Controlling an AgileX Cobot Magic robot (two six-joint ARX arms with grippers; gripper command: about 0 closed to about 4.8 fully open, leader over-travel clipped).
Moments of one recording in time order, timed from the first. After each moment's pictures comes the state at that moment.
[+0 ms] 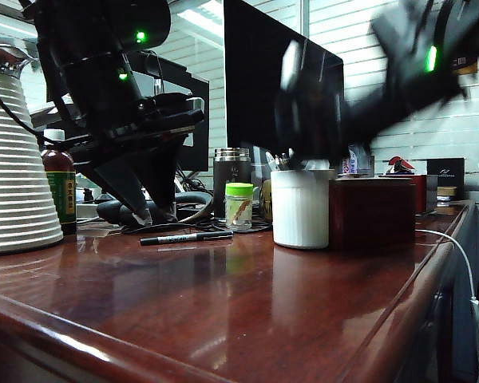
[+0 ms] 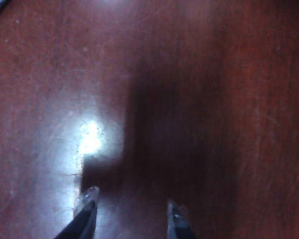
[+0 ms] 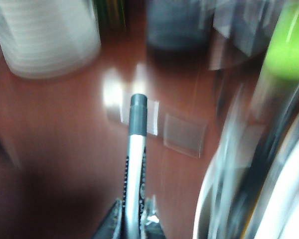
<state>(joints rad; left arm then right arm) -0.57 1.61 1.16 -0.61 0.04 -0.03 0.38 1.62 0.92 0.29 -0.53 -0.13</state>
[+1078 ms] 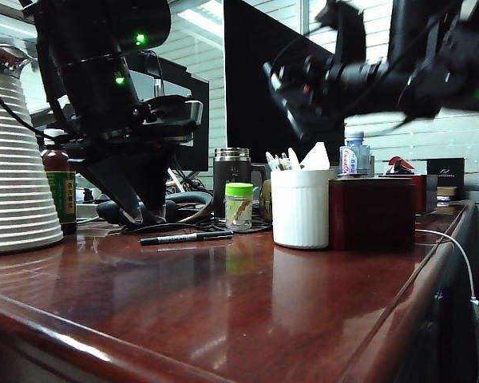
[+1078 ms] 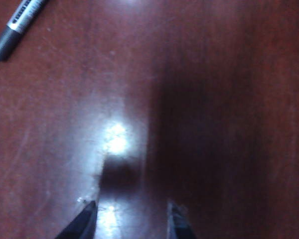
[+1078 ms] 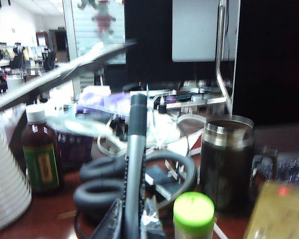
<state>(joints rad) -0.57 1.61 1.16 -0.61 -0.04 0.03 0.36 1.84 0.92 1.14 -0.36 0.12</state>
